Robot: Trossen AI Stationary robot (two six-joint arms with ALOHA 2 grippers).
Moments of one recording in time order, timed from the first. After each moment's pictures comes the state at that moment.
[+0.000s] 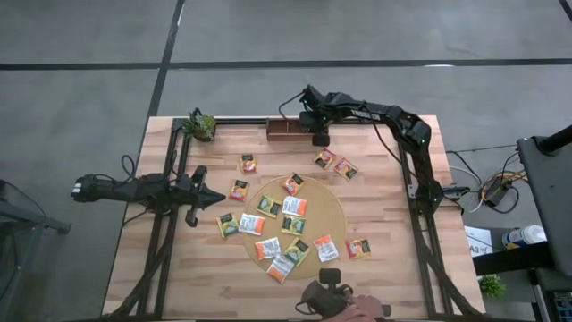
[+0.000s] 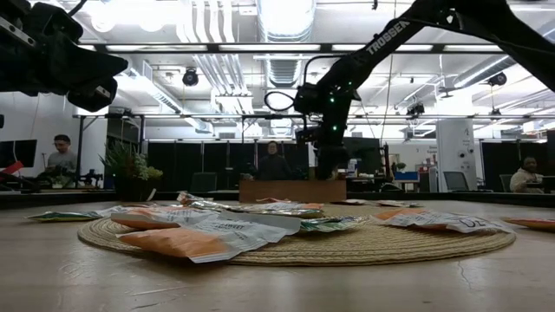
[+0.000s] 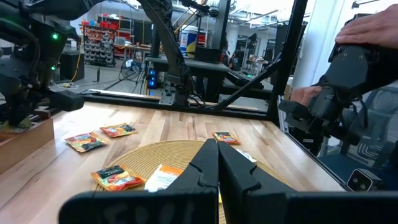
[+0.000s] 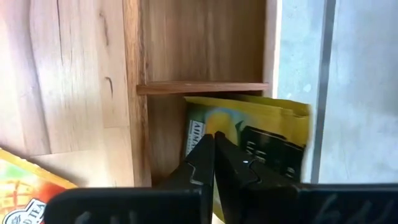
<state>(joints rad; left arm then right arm) -0.13 0.04 0.01 0.03 -0.06 -0.14 -0.65 2.12 1.66 -0.72 0.13 -0.68</state>
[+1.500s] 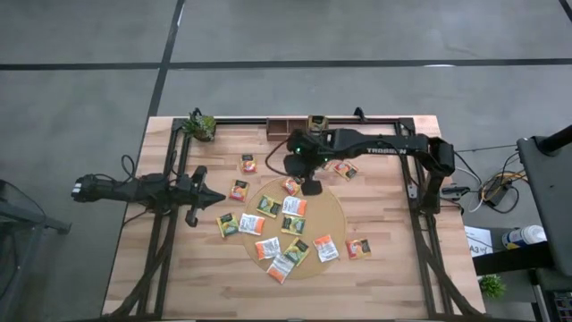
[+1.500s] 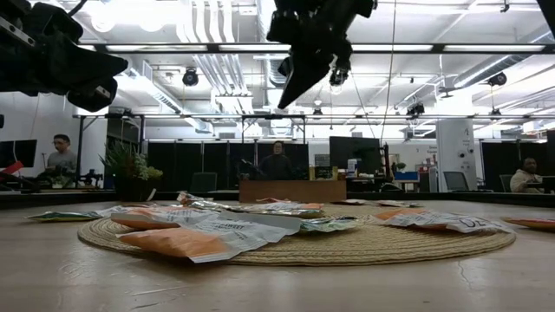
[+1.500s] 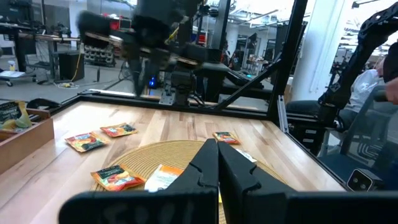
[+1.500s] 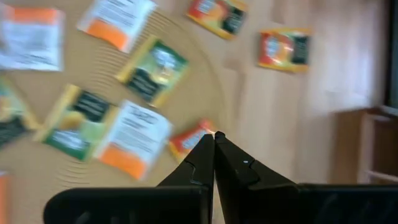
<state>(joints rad) -0.13 0.04 0.01 0.03 -0.06 -0.14 -0.16 1.84 1.62 -0.79 -0.10 -0.38</state>
